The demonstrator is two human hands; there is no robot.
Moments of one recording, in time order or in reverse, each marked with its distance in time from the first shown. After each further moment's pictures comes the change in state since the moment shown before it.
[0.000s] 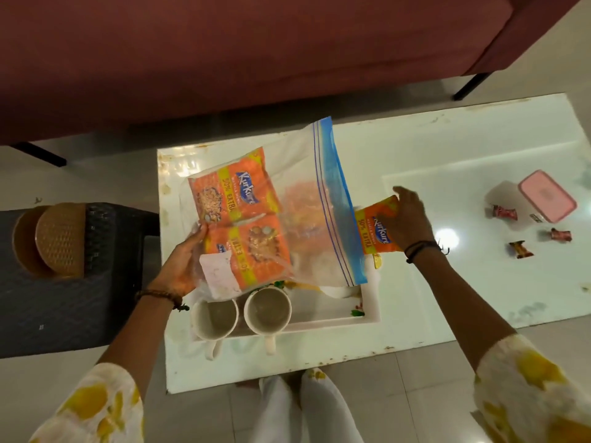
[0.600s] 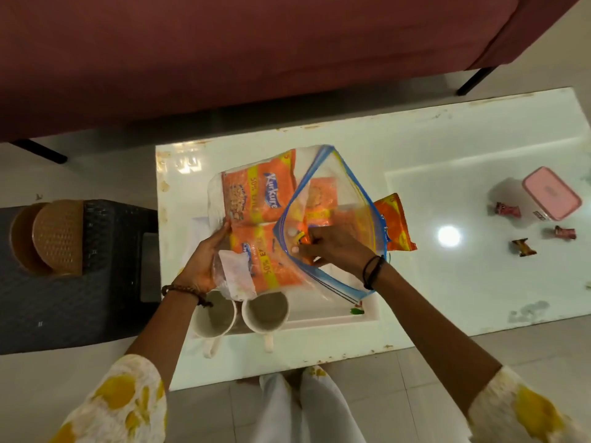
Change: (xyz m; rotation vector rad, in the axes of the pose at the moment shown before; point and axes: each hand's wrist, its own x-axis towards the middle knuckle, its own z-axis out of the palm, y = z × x) left_hand 0.012 -0.019 0.030 -0.077 -0.046 -0.114; right_hand -0.062 -0.078 0.031 0.460 -0.707 -0.063
